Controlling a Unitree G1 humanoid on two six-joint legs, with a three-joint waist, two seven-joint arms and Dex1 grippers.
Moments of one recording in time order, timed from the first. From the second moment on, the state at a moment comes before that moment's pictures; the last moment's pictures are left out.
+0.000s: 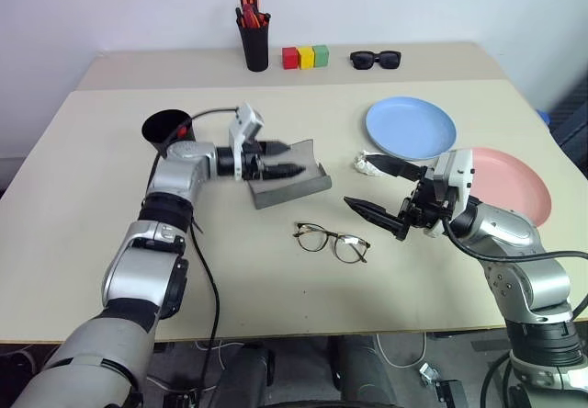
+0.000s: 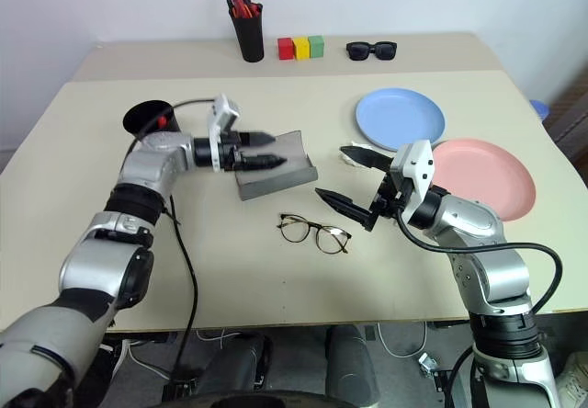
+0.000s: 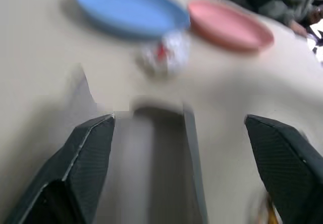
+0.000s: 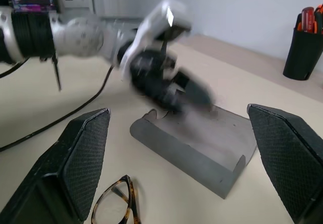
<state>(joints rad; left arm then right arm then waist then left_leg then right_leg) -0.95 0.34 -0.10 0.80 -0.22 0.33 -1.25 -0.24 -0.57 -0.10 -0.32 0.56 0.32 0.89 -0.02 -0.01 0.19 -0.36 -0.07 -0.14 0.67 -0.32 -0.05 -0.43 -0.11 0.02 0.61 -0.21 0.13</state>
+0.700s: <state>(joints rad) -0.92 0.35 -0.18 0.78 -0.15 0.39 -1.33 -0.24 -0.57 -0.10 -0.32 0.56 0.31 0.88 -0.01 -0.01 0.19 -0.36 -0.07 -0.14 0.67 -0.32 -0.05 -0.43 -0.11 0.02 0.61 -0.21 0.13</state>
